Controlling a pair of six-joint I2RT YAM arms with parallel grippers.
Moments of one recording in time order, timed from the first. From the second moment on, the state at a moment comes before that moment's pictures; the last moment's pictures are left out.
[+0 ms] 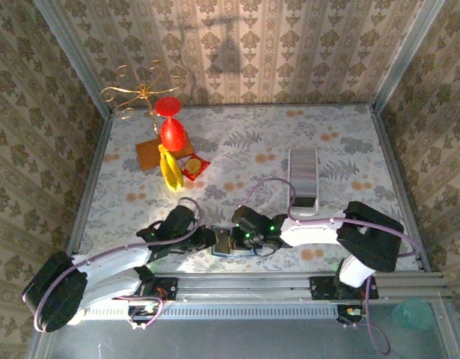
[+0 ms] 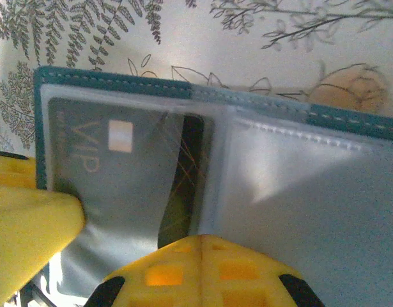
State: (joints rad) left arm -0.81 1.00 0.27 -0.10 0.37 -1.00; right arm 1.05 1.58 0.73 -0.11 -0.09 1.02
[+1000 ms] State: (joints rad) left arm -0.82 0.97 0.39 -0.34 0.29 -0.88; right arm 1.05 1.60 0.97 -0.65 0.12 0.97
